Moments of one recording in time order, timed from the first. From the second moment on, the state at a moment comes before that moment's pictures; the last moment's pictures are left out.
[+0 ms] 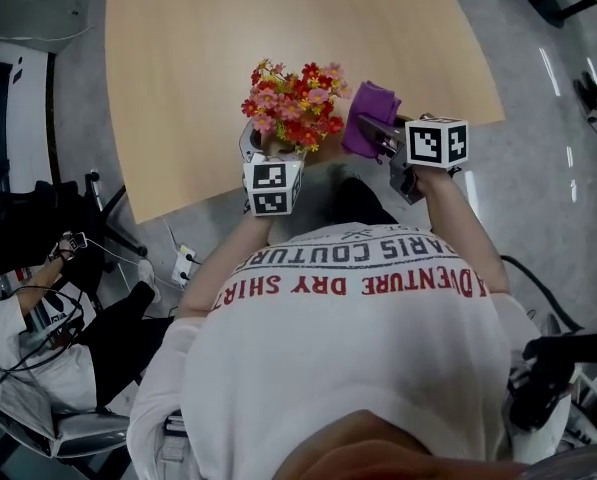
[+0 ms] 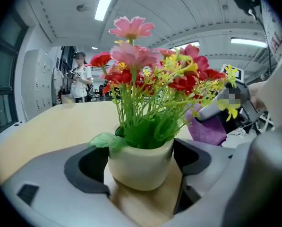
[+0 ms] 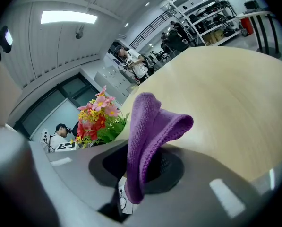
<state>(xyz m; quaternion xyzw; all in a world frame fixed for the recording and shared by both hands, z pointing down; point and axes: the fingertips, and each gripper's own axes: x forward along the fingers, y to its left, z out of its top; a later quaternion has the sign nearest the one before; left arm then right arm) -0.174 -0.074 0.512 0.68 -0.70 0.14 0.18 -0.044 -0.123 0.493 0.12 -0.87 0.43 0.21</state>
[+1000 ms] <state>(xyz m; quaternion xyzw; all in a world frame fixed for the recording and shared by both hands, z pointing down) -0.178 -0.070 0.504 0.79 -0.56 0.18 0.16 -0.110 -0.102 0.489 -0.01 -0.85 0.47 0.23</state>
